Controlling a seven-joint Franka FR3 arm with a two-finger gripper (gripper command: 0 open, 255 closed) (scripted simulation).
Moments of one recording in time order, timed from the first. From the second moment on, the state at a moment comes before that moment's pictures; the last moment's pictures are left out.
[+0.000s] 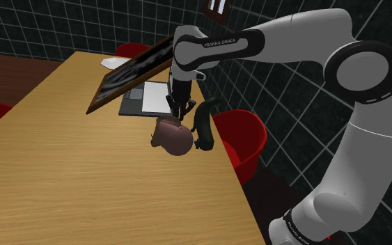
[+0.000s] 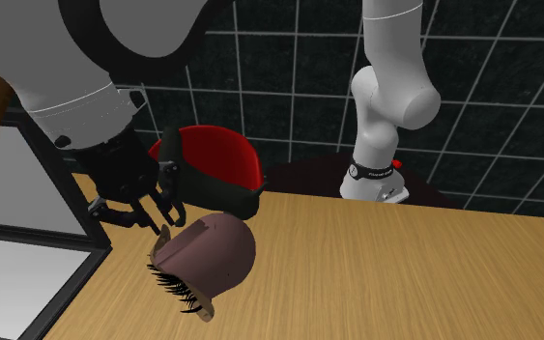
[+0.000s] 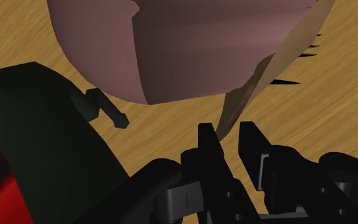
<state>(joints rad) -0.07 0.30 0.32 -1.73 0.02 1.85 1.42</state>
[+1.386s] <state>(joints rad) -0.07 0.27 0.33 -1.58 0.03 1.66 1.43</state>
